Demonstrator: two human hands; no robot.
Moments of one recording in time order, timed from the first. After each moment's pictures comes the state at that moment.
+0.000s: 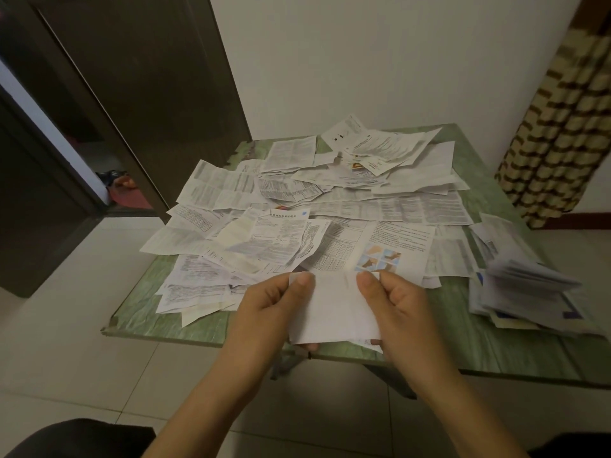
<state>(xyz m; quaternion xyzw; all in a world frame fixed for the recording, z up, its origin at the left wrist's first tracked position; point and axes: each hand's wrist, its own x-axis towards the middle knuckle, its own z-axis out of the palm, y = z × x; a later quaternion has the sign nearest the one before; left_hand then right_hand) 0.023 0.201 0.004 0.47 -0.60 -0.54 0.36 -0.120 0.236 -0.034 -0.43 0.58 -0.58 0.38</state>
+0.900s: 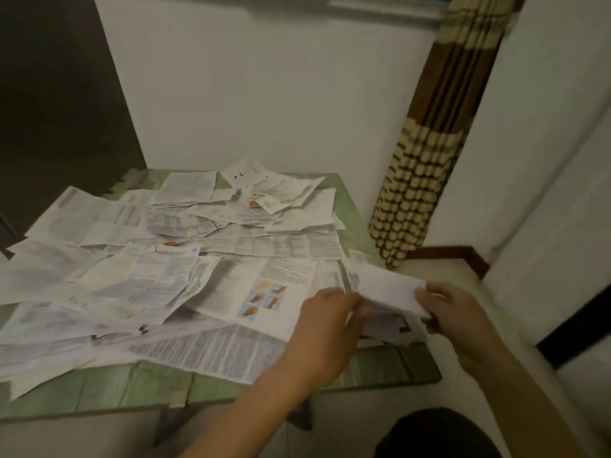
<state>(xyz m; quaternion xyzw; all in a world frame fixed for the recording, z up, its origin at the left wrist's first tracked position) -0.137 0.213 -0.033 0.25 -0.89 -0.28 0.27 -0.303 0.301 -0.012 -0.26 0.78 -0.51 0.25</state>
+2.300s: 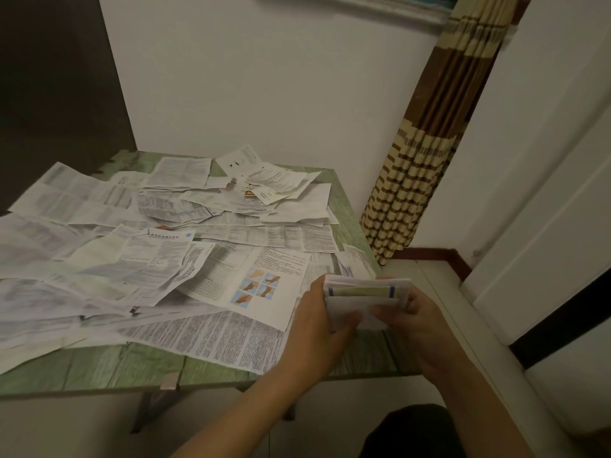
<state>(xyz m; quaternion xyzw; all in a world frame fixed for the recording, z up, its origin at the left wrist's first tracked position) -0.144 0.221 -0.066 0.27 -0.74 -0.47 0.40 -0.276 0.303 -0.027 -0.33 0.65 -0.57 0.37</state>
